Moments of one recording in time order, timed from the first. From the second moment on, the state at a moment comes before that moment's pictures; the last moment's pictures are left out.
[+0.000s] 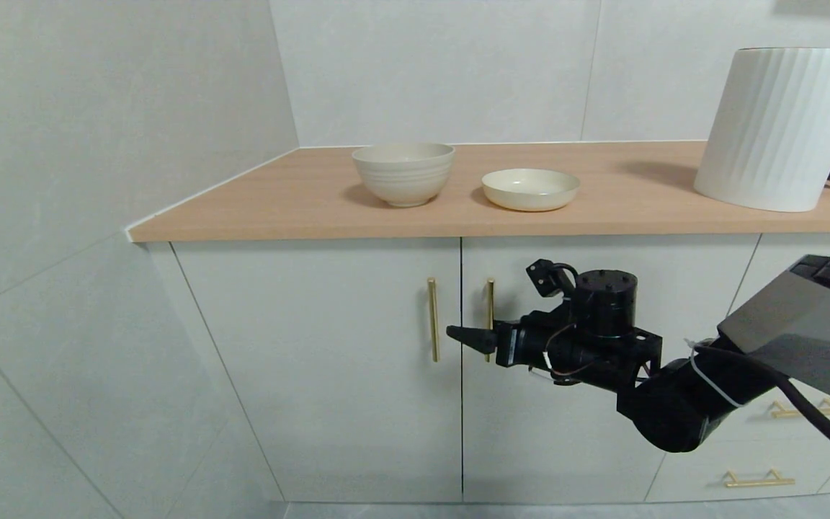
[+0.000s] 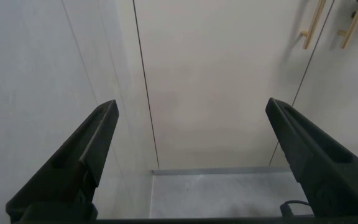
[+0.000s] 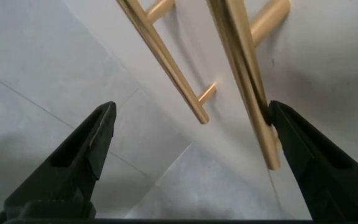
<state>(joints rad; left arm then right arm) 0.00 0.00 0.00 0.00 -0.03 0.01 0.56 2.17 -0.95 -1.05 0.35 0.41</state>
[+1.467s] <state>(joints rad) 0.00 0.00 0.00 0.00 -0.03 0.01 0.62 1.73 -0.42 -1.05 0.57 0.47</state>
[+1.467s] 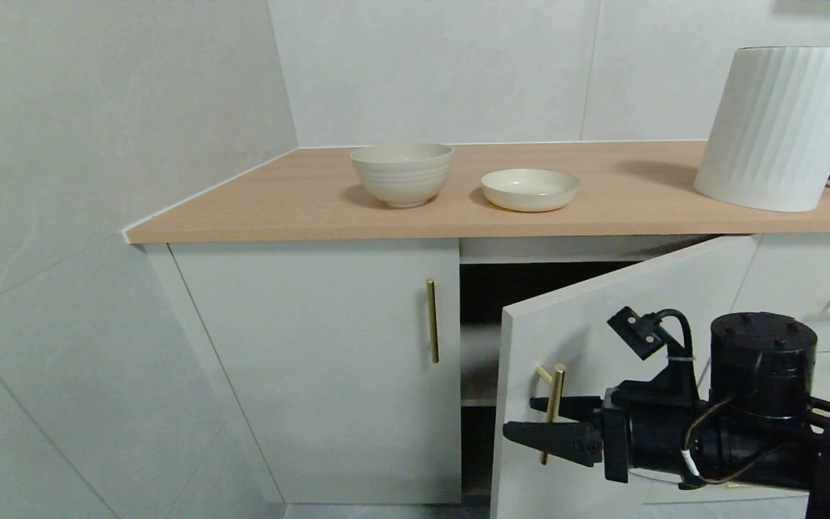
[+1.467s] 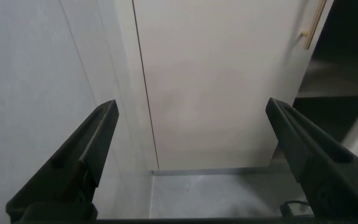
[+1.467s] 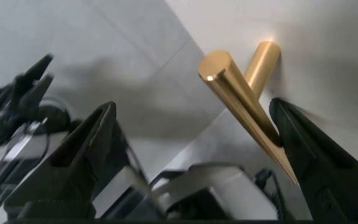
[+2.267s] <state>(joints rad) 0.00 0.00 -0.03 0.01 -0.05 0.02 0.63 1.59 -0.32 -1.05 0.58 0.47</state>
